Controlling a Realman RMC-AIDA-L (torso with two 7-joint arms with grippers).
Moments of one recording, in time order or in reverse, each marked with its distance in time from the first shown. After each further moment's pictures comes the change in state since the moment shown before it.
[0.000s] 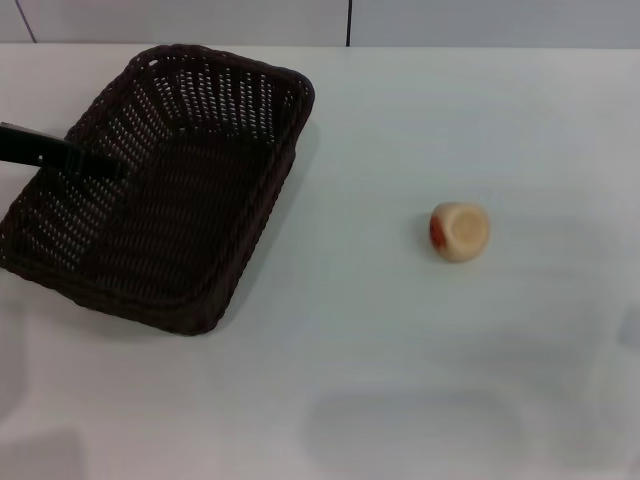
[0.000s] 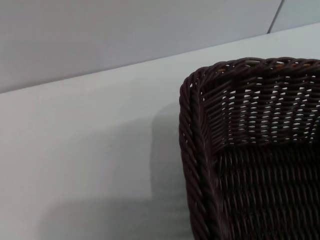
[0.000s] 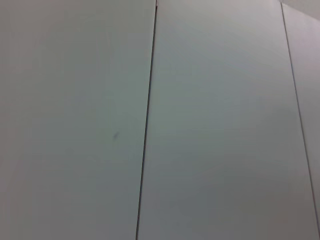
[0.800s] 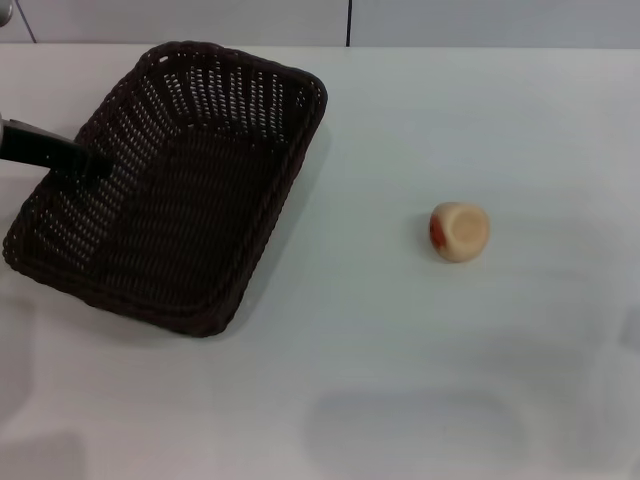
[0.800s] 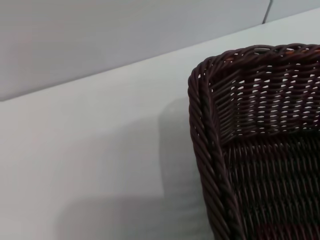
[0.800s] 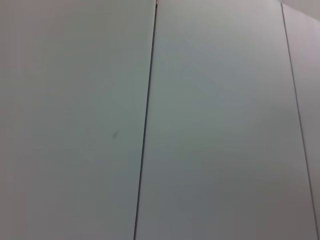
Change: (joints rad) left arm -0.003 0.000 0.053 -0.005 0.022 0.021 0.002; right arm -0.003 -0.002 -0.001 -0.003 0.001 0.000 0.000
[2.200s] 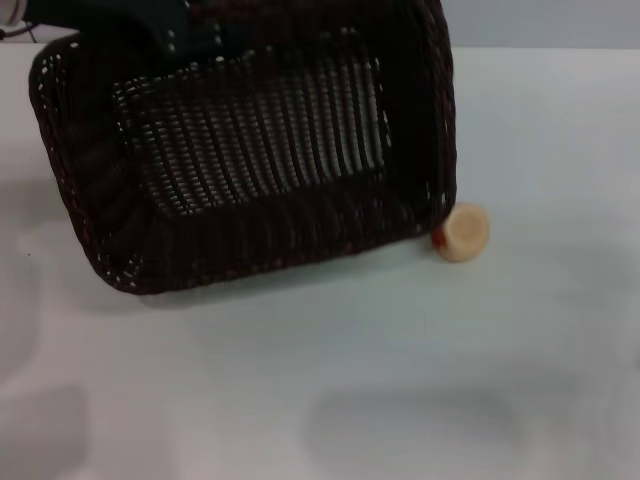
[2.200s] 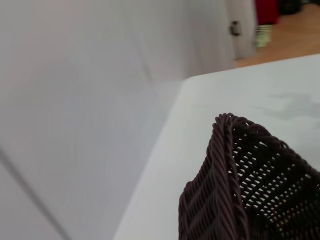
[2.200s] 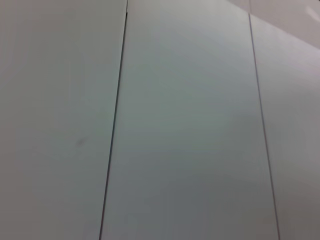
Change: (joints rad) left arm -0.130 0.073 -0.088 -0.141 -0.514 -0.345 0.764; right arm -0.071 0.002 -0.001 0.048 0.004 -0.073 -0.006
